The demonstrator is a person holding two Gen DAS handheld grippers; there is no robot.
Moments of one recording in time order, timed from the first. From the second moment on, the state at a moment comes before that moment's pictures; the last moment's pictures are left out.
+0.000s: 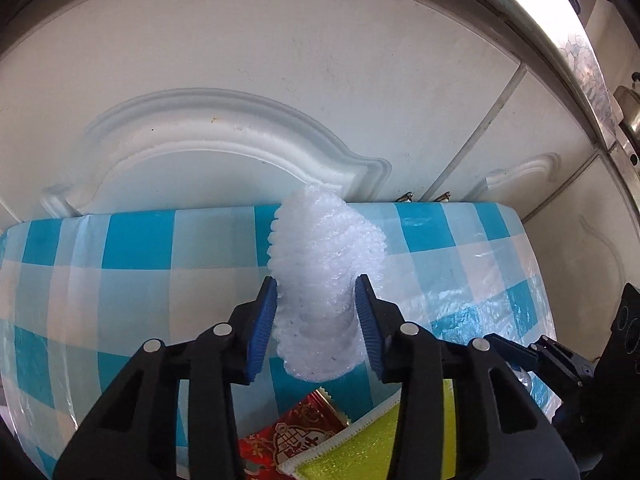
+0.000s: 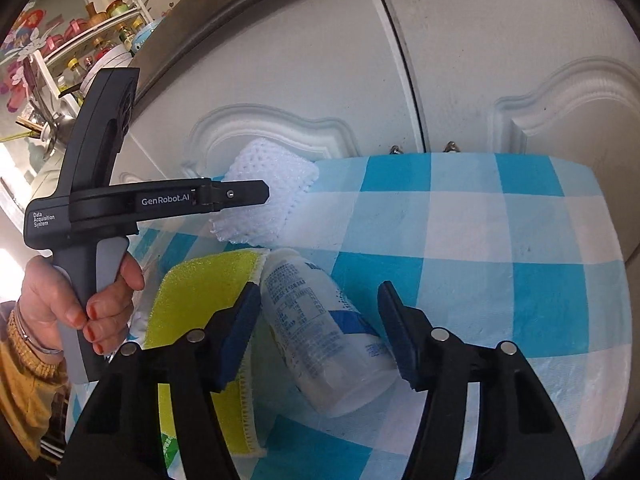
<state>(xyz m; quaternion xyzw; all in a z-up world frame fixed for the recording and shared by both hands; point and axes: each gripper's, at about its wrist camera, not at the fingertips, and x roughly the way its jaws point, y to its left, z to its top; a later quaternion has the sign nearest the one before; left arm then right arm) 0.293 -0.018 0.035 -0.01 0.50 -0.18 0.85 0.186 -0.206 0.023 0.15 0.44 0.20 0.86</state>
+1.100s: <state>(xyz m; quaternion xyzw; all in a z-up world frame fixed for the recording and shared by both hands) 0.108 -0.011 0.029 0.00 0.52 -0.26 0.82 0.016 -0.161 0.029 0.17 0.43 0.19 0.87</state>
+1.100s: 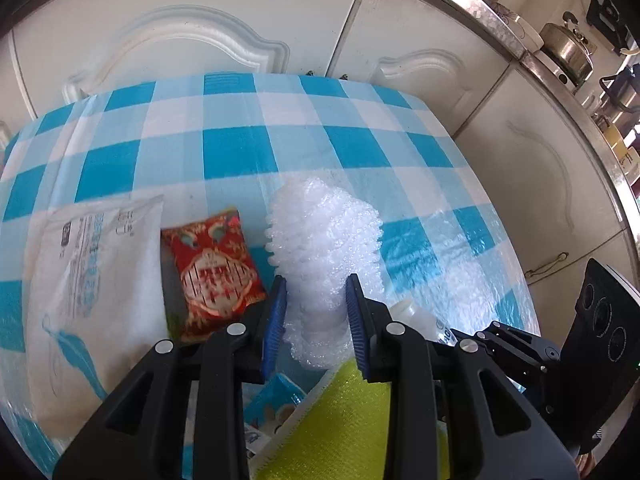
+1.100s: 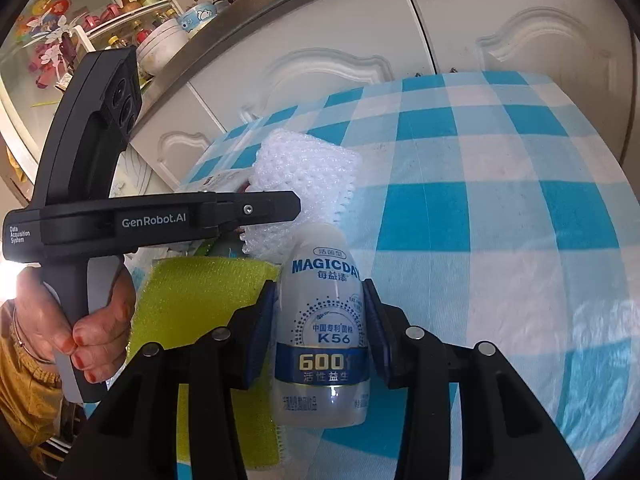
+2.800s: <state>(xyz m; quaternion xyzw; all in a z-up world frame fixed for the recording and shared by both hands) -0.109 0.282 0.081 -0.19 0.36 -0.08 0.91 -0.084 -0.114 0.086 0.27 0.38 0.21 0.86</state>
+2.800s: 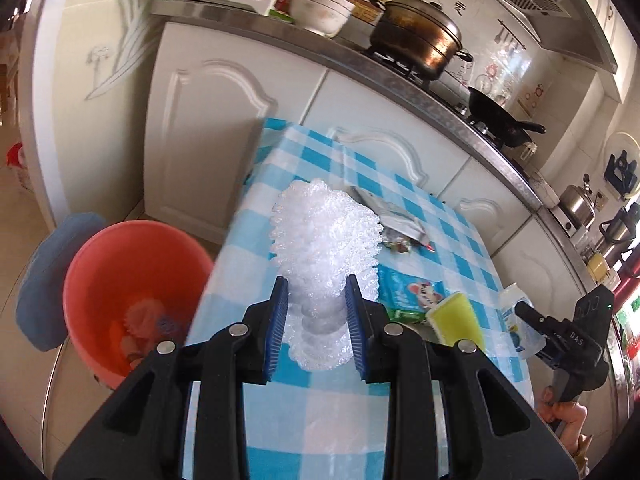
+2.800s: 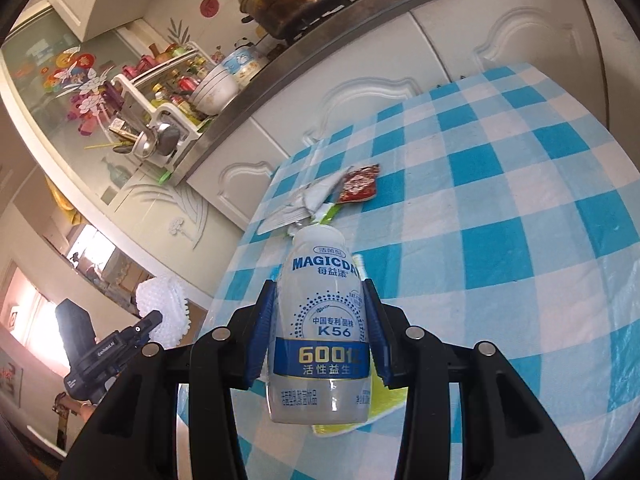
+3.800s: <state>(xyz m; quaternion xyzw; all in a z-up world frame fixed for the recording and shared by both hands) -0.090 0.397 -0.031 -0.20 0.43 0.07 0.88 0.007 0.235 0.065 0.08 0.46 0.39 0.79</state>
